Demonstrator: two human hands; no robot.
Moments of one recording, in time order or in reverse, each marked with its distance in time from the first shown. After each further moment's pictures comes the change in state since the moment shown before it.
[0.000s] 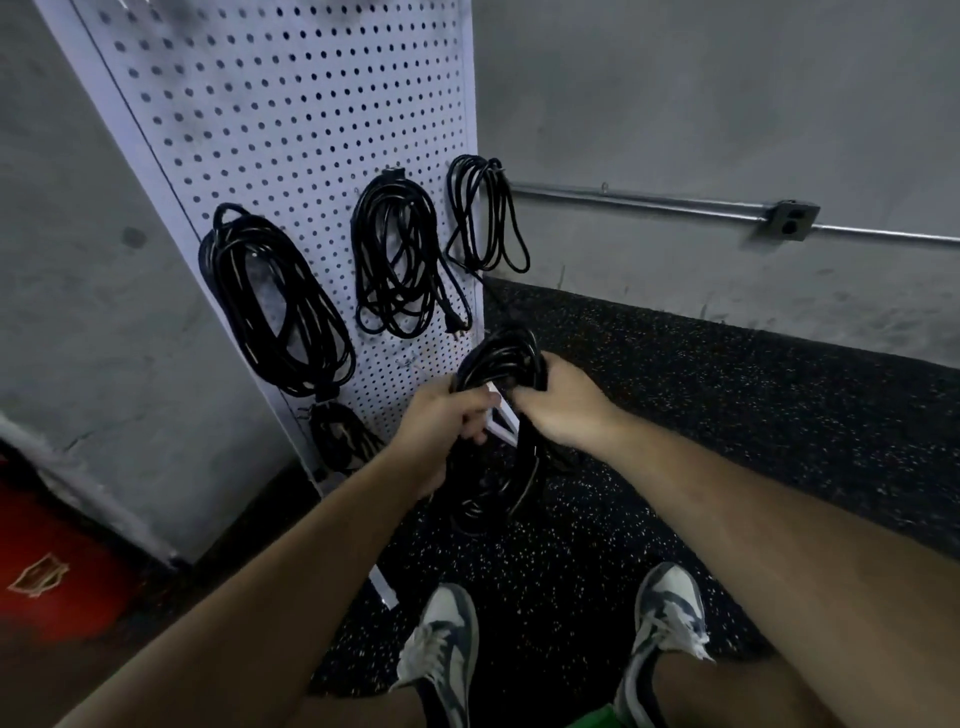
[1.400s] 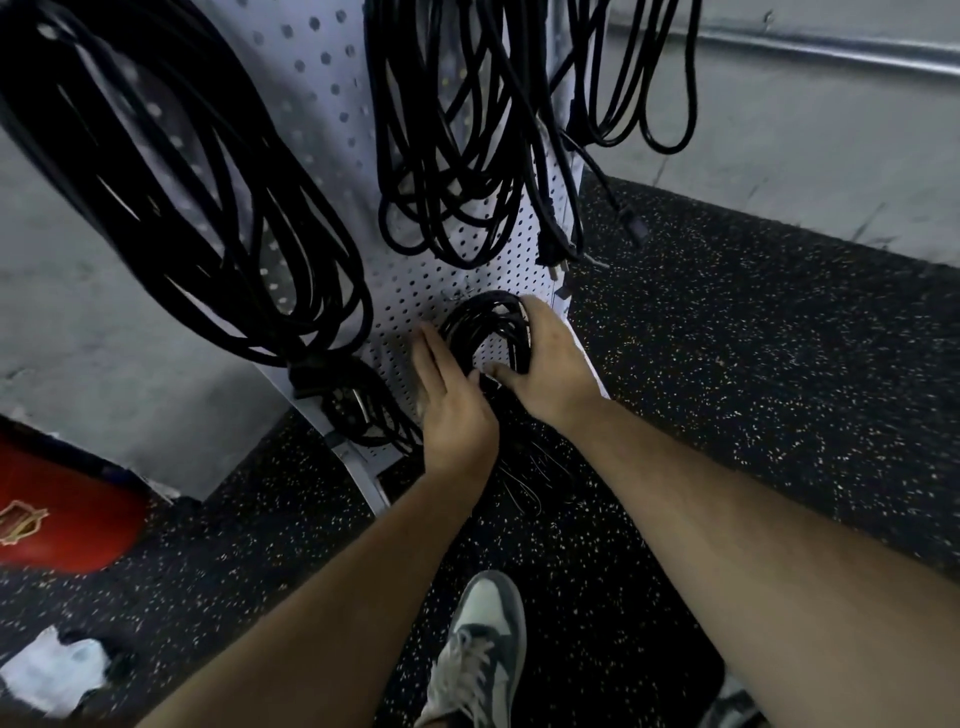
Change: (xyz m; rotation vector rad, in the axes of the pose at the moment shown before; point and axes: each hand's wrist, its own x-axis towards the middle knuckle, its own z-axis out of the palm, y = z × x) left_hand 0.129 -0.164 -0.066 0.781 0.560 0.046; right_hand 0.174 0.096 0.164 -0.176 0.041 -0.177
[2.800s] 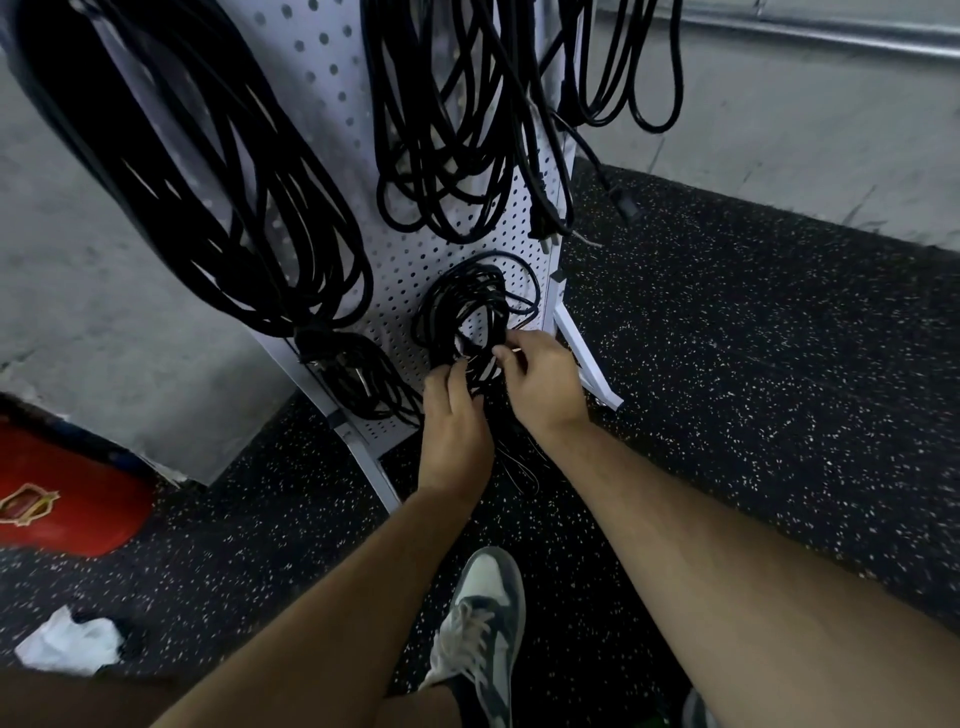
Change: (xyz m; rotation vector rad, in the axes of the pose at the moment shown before) left_hand -0.033 -0.044 0.009 0.076 0.056 0.370; right_hand -0.039 -0.006 0.017 0.093 0.135 -0.001
